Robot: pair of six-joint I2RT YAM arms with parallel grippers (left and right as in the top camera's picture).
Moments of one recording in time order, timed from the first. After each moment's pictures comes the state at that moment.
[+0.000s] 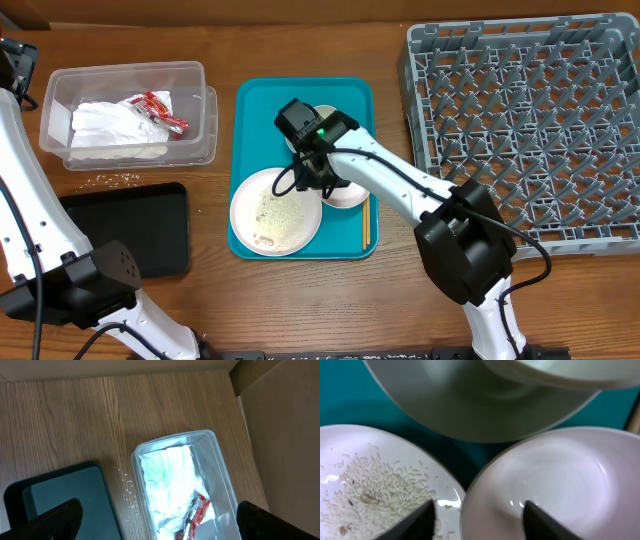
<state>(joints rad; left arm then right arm) 0.44 1.95 2.39 -1.41 -0.34 -0.91 0.73 2.17 1.76 -0.99 0.03 0.61</state>
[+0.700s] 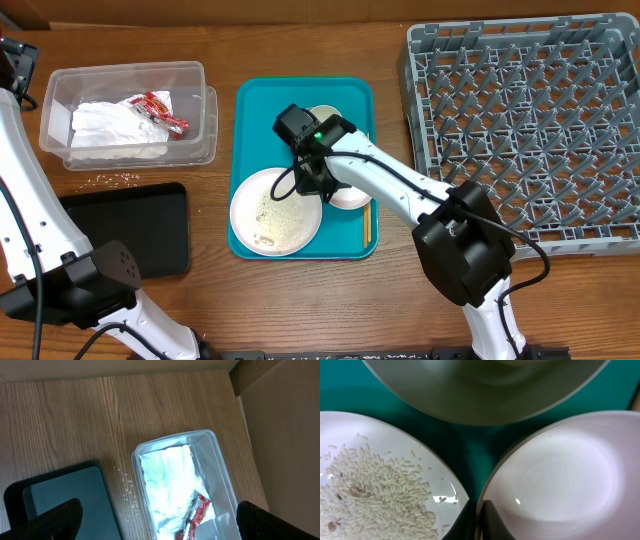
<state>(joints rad) 0.44 1.95 2.39 -1.41 -0.34 -0.91 0.74 2.17 1.76 -1.02 0.04 0.62</state>
